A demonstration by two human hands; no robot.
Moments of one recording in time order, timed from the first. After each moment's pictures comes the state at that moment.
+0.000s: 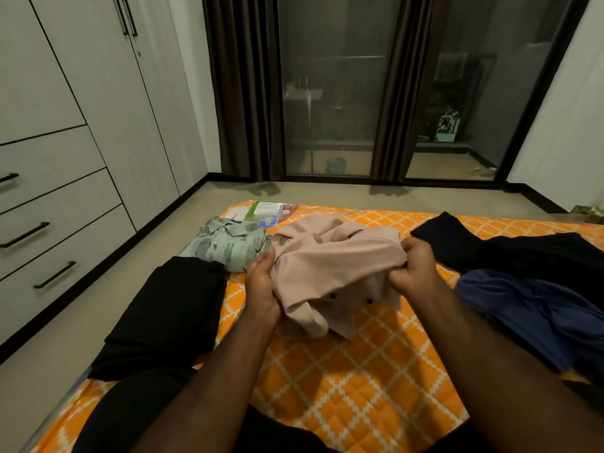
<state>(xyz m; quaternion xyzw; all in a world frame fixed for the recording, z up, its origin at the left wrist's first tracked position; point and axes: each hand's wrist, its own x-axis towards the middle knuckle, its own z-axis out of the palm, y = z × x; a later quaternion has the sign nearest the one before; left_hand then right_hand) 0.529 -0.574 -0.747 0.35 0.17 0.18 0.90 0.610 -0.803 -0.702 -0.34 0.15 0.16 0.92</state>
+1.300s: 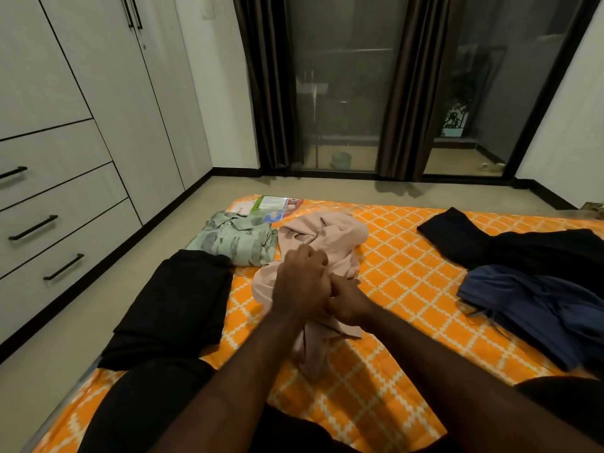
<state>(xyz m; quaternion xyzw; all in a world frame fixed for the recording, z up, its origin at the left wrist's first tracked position) 0.523 -0.606 -0.754 0.93 0.02 0.30 0.19 0.568 -0.734 -0.778 -0.82 -0.28 0.17 0.46</state>
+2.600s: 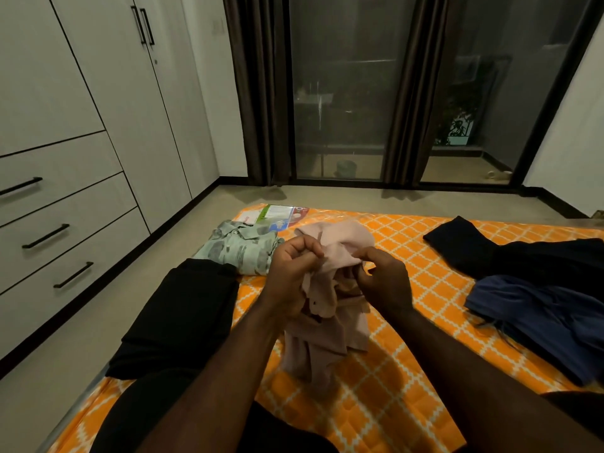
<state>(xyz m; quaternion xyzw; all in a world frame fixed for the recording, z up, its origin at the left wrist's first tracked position) 0.495 -0.596 -0.688 0.60 -0.05 0.16 0.78 0.611 -0.763 -0.772 -0.83 -0.24 -0.27 0.42</state>
